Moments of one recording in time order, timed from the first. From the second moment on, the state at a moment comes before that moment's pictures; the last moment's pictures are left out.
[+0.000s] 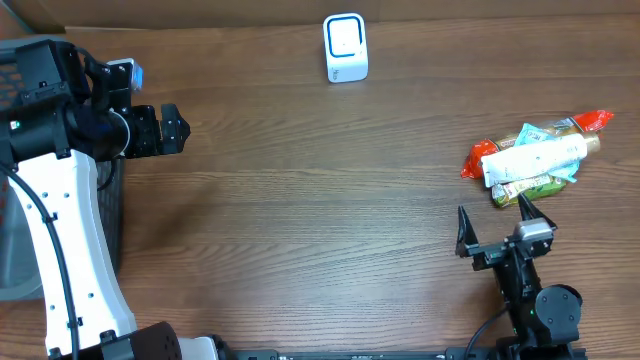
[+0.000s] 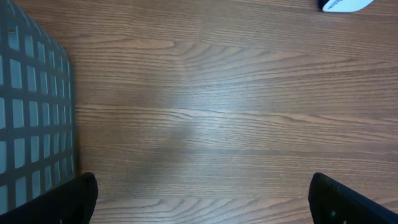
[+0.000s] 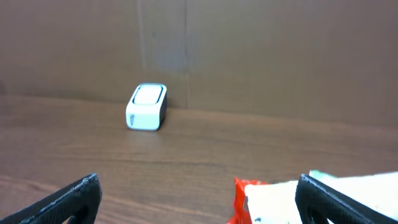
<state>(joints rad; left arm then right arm) 0.29 1.56 1.77 -1.33 0.22 0.14 0.13 0.01 0.02 -0.02 -0.07 0.00</state>
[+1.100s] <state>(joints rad) 0.29 1.56 1.77 -1.33 0.22 0.14 0.13 0.01 0.02 -0.03 -0.08 0.05</state>
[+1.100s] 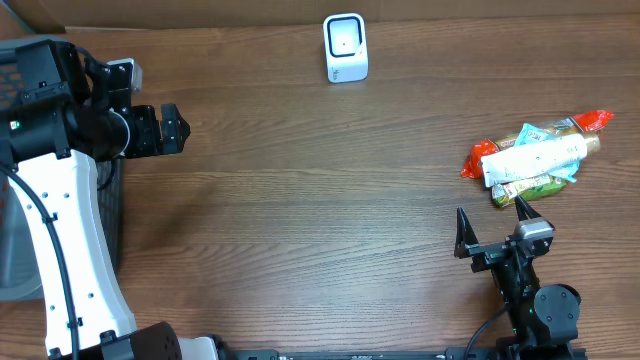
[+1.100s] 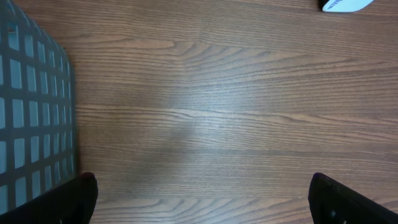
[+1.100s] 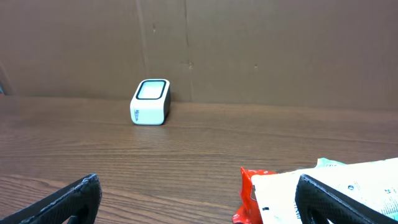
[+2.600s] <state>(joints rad) 0.13 0.37 0.25 0.08 0.17 0.16 0.13 0.01 0.02 -0.03 -0.08 0.05</state>
